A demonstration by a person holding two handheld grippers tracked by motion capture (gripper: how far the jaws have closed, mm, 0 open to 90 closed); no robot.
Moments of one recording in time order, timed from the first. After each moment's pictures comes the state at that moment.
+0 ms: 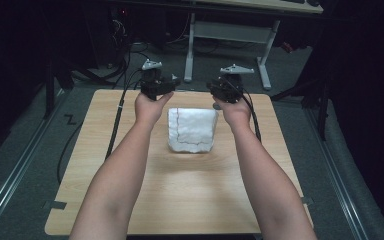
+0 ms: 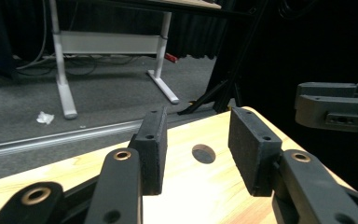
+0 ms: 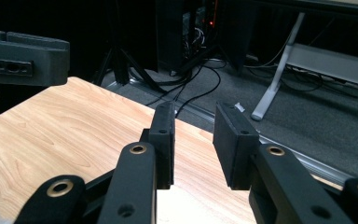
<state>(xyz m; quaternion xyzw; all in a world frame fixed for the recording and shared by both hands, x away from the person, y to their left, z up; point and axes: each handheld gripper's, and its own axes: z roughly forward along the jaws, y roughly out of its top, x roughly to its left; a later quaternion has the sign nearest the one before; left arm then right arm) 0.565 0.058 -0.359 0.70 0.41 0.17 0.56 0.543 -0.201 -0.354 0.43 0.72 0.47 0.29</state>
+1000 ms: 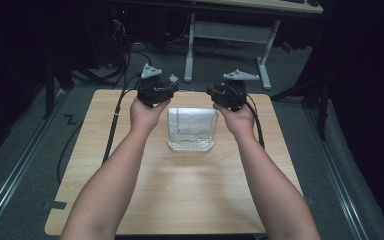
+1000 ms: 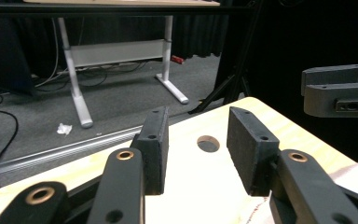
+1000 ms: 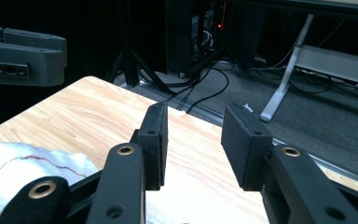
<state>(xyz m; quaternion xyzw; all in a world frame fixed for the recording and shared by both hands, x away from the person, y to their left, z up) 0.527 0.061 -0.351 0.72 0.37 0.22 0.55 0.512 -0.204 -0.350 0.43 0.72 0.48 0.28</state>
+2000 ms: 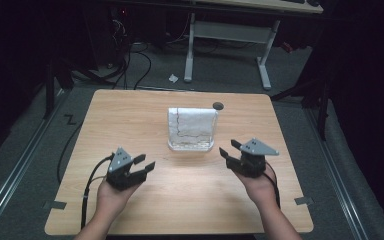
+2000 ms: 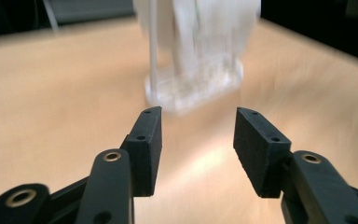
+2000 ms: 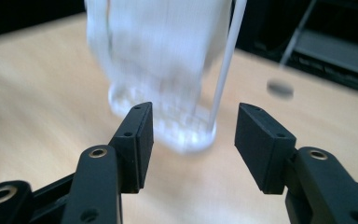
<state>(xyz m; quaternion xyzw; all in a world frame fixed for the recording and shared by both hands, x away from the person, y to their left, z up) 0.344 0.144 -0.490 0.77 0.37 0.17 0.49 0.352 -0.243 -0.446 0.40 0.74 0.45 0.30</state>
